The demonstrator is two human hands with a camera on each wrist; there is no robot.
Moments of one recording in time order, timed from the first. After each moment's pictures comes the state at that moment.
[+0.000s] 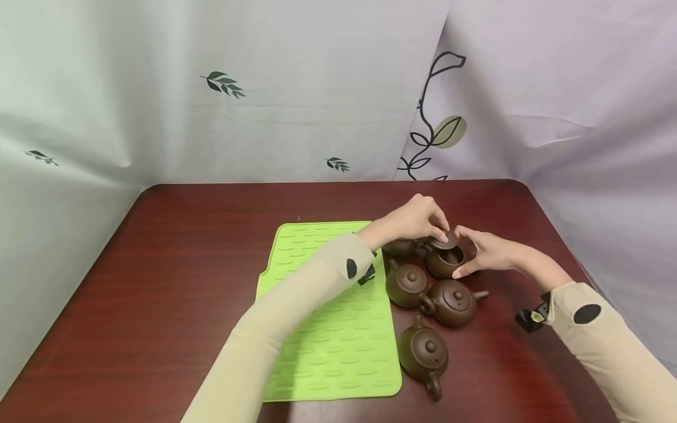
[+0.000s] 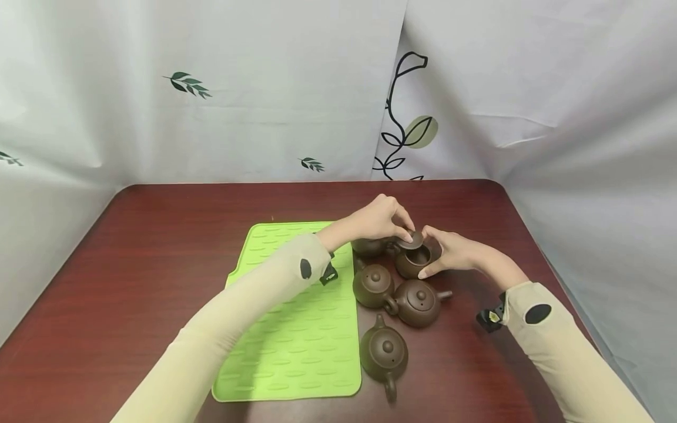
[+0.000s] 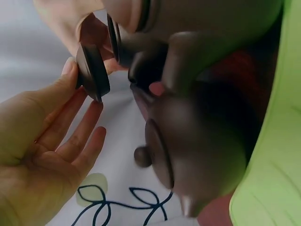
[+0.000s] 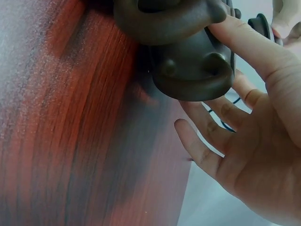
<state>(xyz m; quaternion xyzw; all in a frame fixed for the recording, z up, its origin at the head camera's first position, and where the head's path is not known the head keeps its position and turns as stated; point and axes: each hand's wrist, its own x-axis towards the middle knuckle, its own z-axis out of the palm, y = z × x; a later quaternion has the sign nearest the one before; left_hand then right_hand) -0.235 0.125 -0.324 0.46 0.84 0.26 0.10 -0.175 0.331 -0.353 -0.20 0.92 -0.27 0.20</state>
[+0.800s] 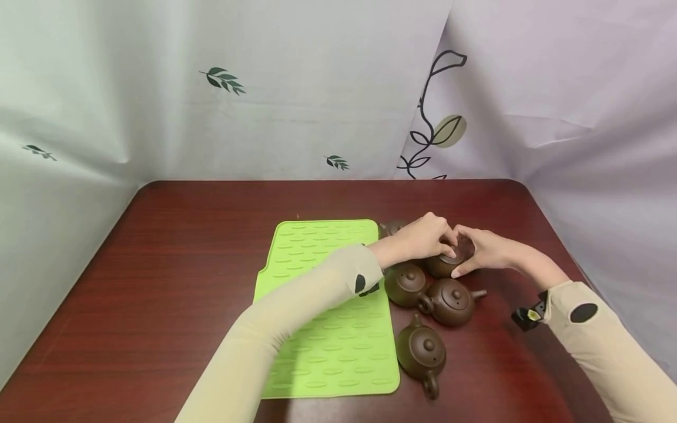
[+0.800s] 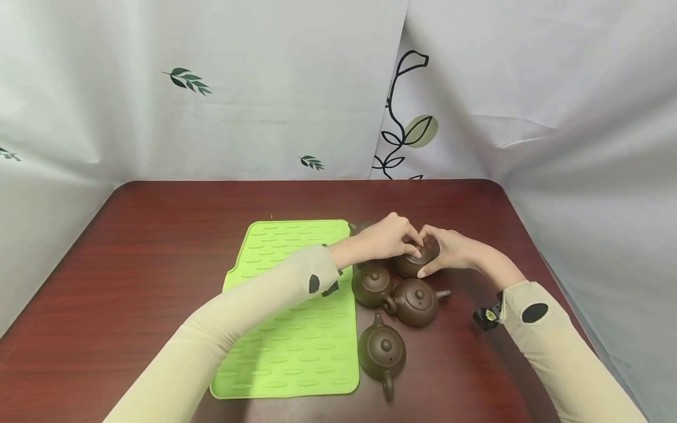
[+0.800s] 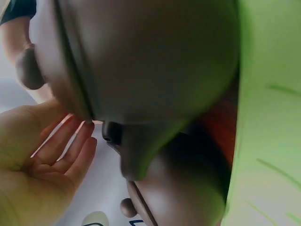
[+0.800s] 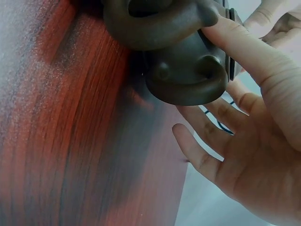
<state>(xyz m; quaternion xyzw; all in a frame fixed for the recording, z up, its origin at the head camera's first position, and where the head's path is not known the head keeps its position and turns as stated) -0.208 0.139 -0.340 0.47 0.85 0.23 0.09 -0.177 0.329 -0.354 -0.20 0.92 -0.27 0.20</state>
